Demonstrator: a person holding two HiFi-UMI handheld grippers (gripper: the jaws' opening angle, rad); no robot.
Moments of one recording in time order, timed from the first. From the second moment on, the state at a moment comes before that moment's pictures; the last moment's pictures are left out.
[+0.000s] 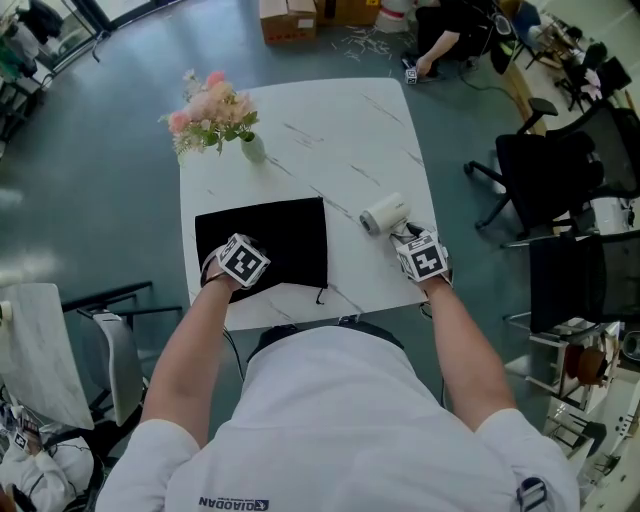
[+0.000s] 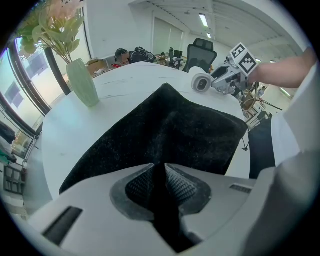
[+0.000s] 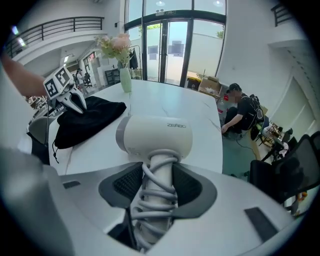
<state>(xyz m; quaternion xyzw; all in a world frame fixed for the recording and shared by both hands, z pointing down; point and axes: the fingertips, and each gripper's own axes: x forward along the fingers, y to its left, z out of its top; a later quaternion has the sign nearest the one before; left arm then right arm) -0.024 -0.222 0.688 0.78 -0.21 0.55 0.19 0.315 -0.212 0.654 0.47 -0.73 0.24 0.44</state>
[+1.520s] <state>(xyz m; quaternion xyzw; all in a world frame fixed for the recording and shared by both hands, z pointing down) -0.046 -0.176 0.607 0.87 -0.22 0.38 0.21 0.148 -0.132 0.569 0.50 -0.78 0.25 0.28</state>
